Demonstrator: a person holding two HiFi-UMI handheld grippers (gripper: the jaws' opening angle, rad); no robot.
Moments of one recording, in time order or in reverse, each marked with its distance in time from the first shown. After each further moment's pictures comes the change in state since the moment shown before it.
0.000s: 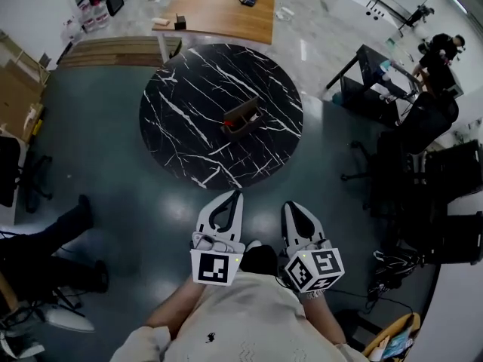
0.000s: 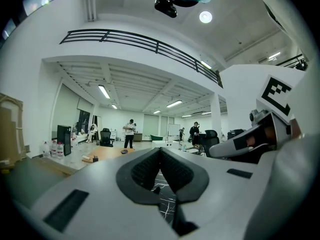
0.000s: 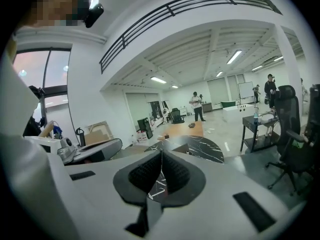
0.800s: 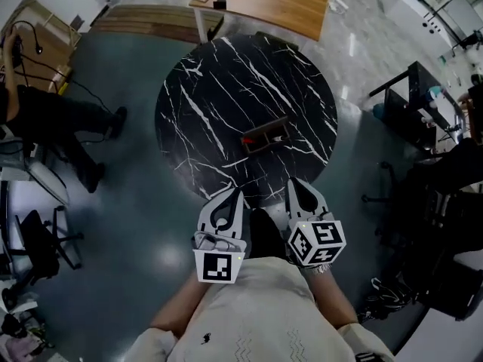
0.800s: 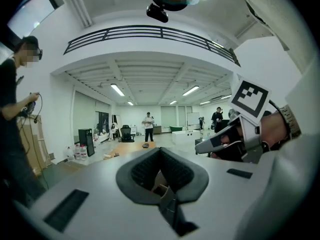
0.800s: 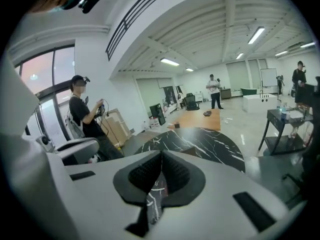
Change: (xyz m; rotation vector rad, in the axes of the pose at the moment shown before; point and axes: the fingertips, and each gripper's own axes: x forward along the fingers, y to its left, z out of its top) left arm 0.117 0.070 -0.051 0.059 0.192 0.215; right arm 0.205 -0.074 0.033 -0.077 0.192 0.179
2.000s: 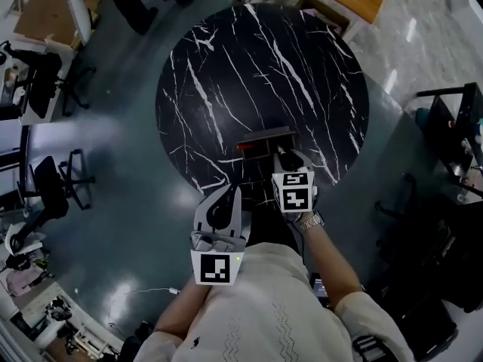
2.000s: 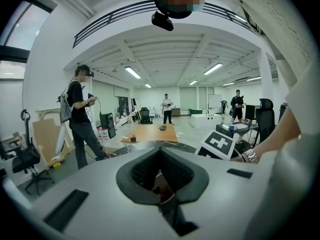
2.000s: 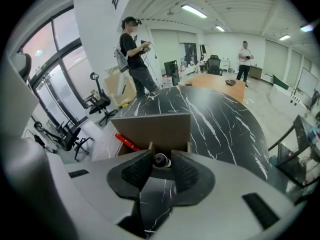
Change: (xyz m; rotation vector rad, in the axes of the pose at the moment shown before) left arm 0.131 0.002 -0.041 -0.156 0.275 0.246; right arm 0.221 -0.117 -0.089 -0.244 0.502 0.140
